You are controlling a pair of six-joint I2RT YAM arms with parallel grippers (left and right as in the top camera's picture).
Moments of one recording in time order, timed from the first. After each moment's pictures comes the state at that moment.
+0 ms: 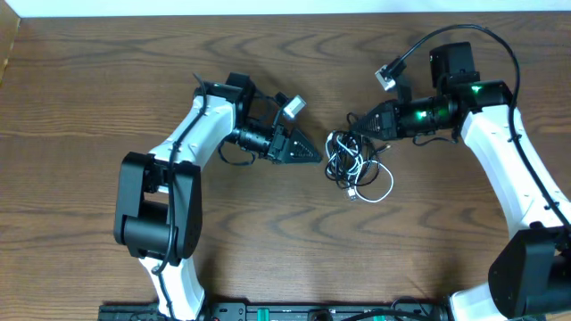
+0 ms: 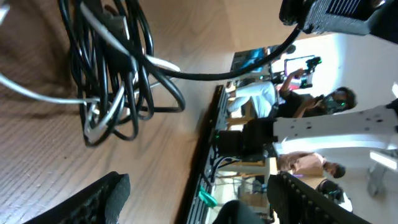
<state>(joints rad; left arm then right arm) -0.25 1.98 1.40 -1.11 1.26 0.40 0.13 1.68 1.38 -0.91 -0.93 0.03</state>
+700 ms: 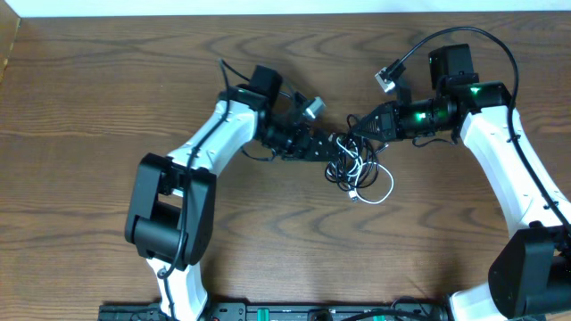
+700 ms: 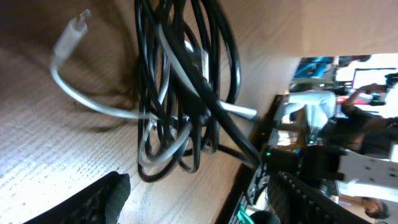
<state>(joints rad) -0.37 1.98 1.40 -0.83 0.98 0.01 0.13 1.68 1.37 -0.91 -0.91 0.03</state>
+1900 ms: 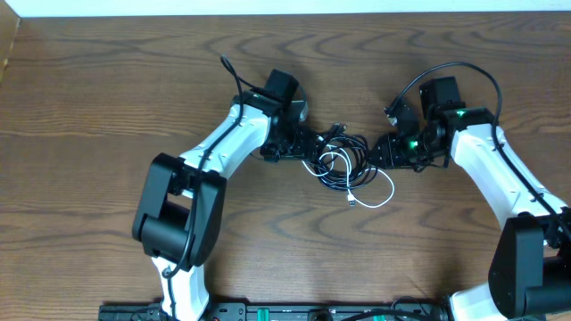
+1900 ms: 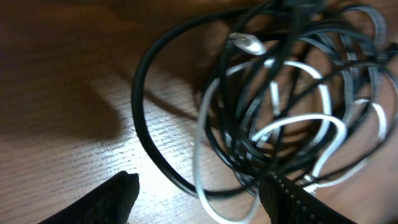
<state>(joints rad) -0.42 1.99 1.39 -0.78 0.37 -0.29 0.13 1.68 1.13 -0.82 -0.53 0.06</state>
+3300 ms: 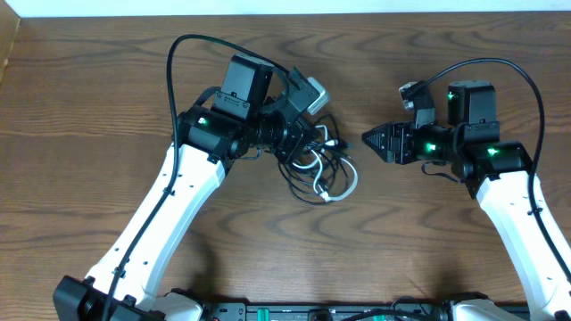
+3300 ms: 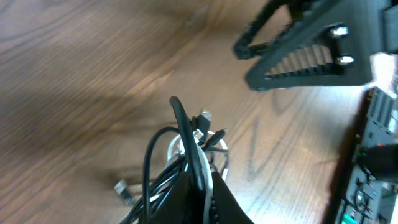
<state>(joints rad) -0.43 1.49 1.39 -0.82 0.57 0.26 0.13 1.34 1.04 -0.59 -0.65 0.17</state>
